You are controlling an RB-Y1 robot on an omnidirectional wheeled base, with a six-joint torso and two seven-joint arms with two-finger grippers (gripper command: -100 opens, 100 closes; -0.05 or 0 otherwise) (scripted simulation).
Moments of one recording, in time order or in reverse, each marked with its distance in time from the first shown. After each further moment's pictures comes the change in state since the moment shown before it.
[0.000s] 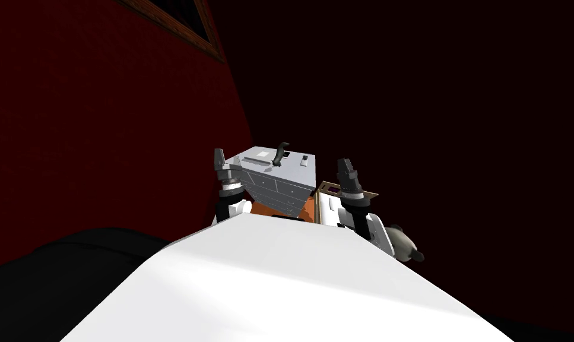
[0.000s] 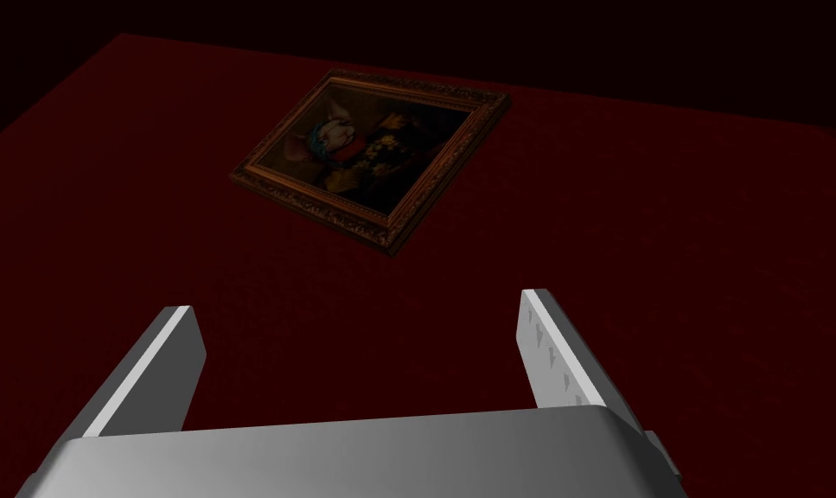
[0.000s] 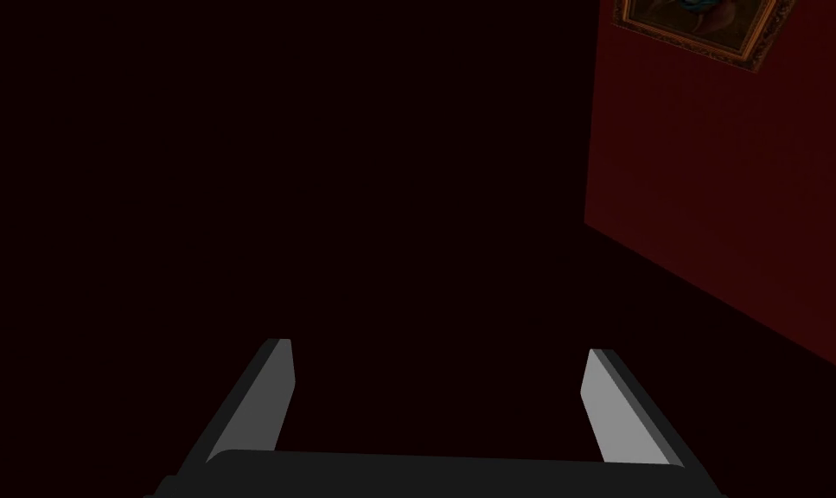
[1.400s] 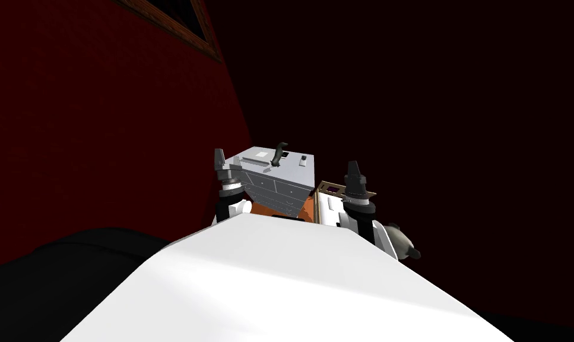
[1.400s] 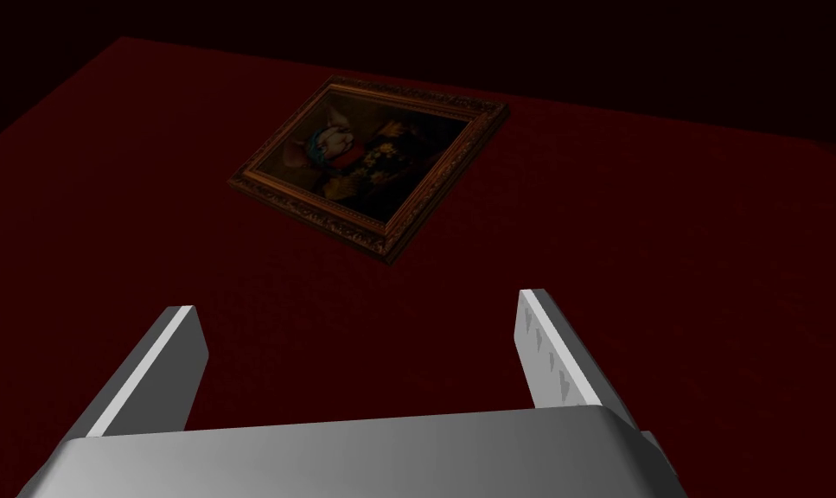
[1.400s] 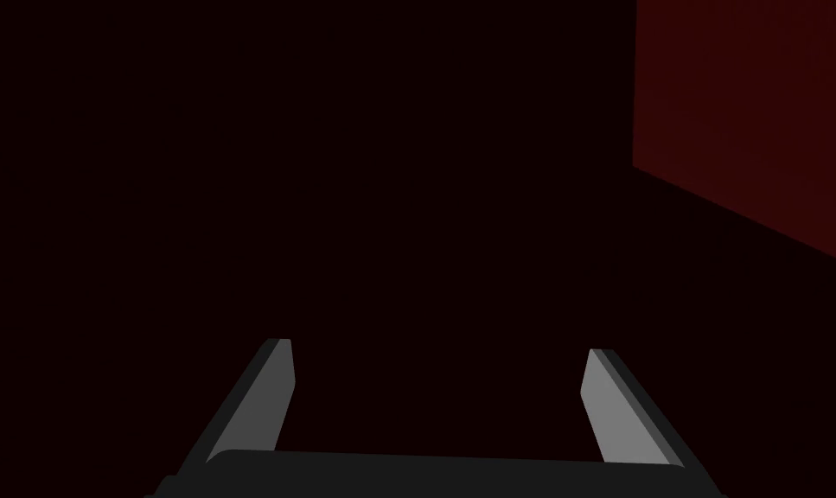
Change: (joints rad) left arm 0.000 0.000 0.000 0.000 0.000 0.000 0.000; right arm 0.075 0.035 -0.006 -0.016 -0.132 -0.040 -0.009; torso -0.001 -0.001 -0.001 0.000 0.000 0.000
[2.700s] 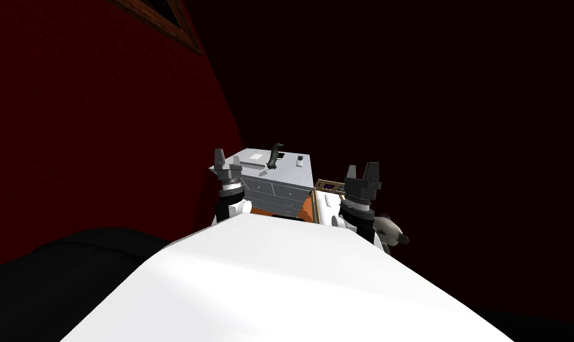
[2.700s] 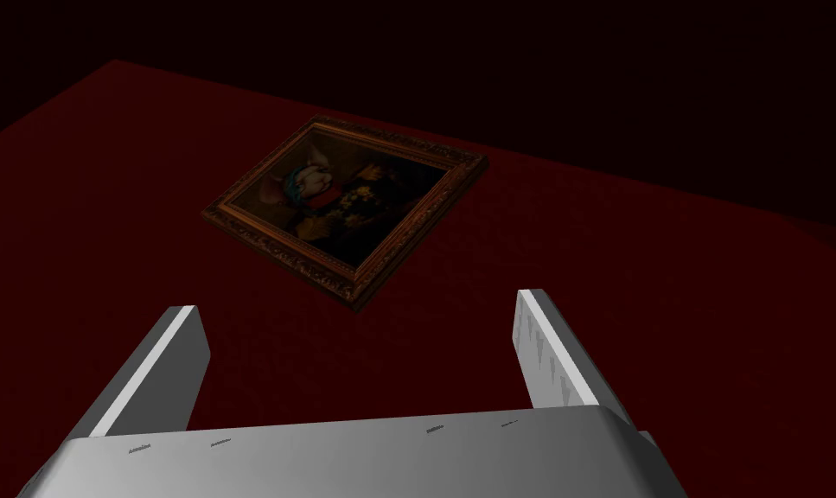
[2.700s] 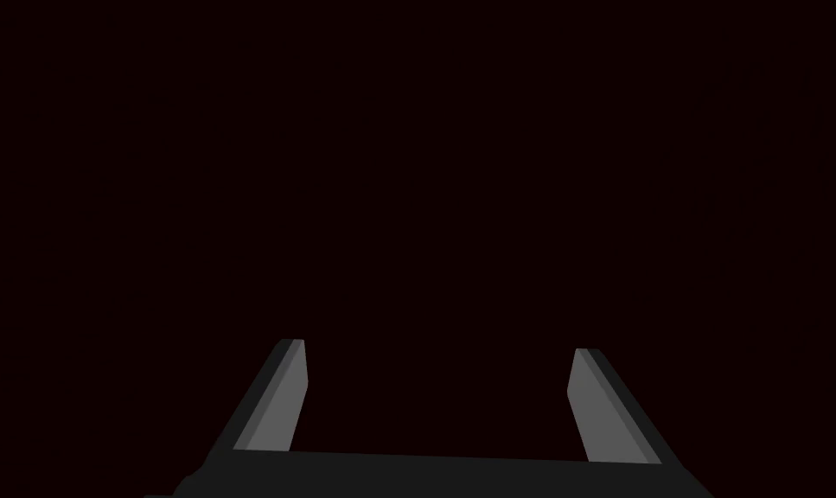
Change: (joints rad) left arm 0.000 0.000 0.000 0.000 0.000 0.000 0.000; right arm 0.099 0.115 0.102 -0.067 -0.170 -0.001 -0.212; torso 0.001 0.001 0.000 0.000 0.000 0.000
